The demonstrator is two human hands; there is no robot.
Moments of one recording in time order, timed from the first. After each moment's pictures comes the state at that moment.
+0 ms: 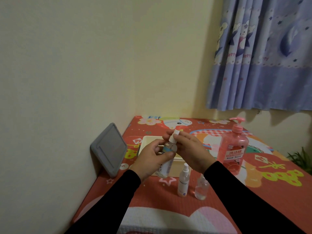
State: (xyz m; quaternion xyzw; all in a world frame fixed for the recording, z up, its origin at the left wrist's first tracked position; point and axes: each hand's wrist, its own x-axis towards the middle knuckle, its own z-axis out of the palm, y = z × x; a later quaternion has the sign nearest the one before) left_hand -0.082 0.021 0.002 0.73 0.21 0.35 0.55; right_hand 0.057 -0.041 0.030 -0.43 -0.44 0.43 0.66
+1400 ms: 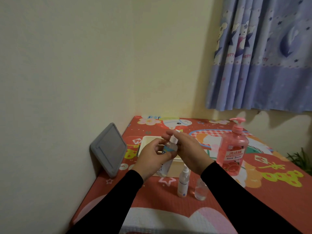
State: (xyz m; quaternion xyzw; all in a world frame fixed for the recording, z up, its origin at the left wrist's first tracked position) left_hand -0.077 0.020 0.003 0.73 0.22 0.38 0.52; right_hand 0.050 -0.037 0.030 -0.47 -0.40 0.41 0.67
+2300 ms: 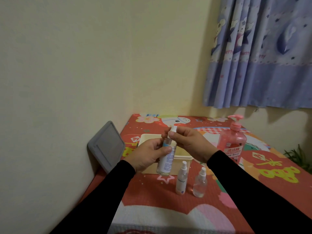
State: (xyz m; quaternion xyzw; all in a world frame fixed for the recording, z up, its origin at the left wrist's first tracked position) left_hand -0.082 0.035 0.013 0.73 0.16 0.24 0.62; right_hand 0.073 -0.043 0.044 -0.50 -0.54 0.38 0.56
